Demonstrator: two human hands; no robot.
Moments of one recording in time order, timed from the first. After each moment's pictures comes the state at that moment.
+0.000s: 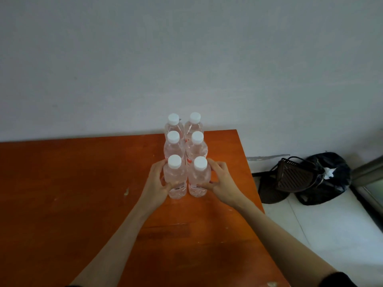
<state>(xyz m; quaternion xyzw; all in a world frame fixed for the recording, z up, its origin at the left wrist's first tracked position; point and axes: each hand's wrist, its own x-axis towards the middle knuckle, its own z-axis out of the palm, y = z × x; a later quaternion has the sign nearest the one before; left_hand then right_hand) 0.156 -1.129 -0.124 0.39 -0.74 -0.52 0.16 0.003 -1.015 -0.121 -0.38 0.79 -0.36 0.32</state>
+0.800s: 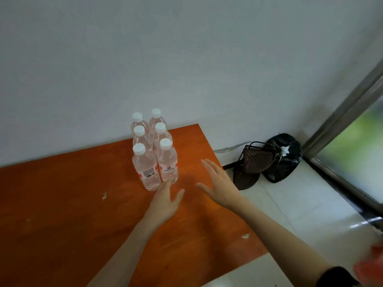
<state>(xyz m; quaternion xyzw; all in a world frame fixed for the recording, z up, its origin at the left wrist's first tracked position) 0.171 -1.028 -0.129 0.31 -0.85 -0.43 0.03 0.037 -0.900 -0.111 -0.42 0.87 -0.23 0.14</state>
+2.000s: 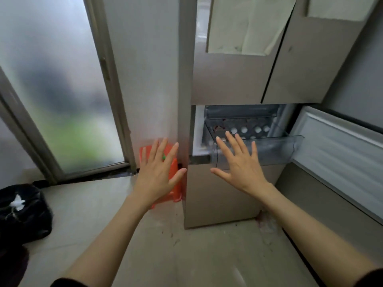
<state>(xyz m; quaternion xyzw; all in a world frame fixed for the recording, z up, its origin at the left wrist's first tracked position) 0.122 -0.236 -0.011 -0.48 -0.86 -0.14 0.12 0.281 -0.062 0.014 0.25 0.96 0.05 -0.14</state>
